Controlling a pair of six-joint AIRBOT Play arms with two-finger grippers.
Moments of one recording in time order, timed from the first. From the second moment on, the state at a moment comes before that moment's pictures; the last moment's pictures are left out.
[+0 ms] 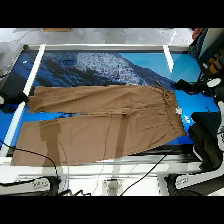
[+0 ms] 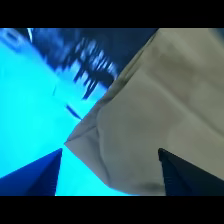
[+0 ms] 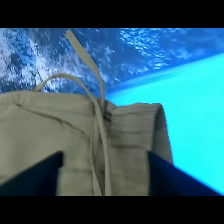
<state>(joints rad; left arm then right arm) 0.47 -1.41 1.19 1.48 -0.69 -1.72 -0.38 -1.62 1.46 -1.07 0.86 1.21</state>
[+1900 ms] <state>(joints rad) 0.47 -1.22 1.08 1.49 -1.20 -1.48 -0.64 -0.99 0.41 -1.05 0.73 1.60</state>
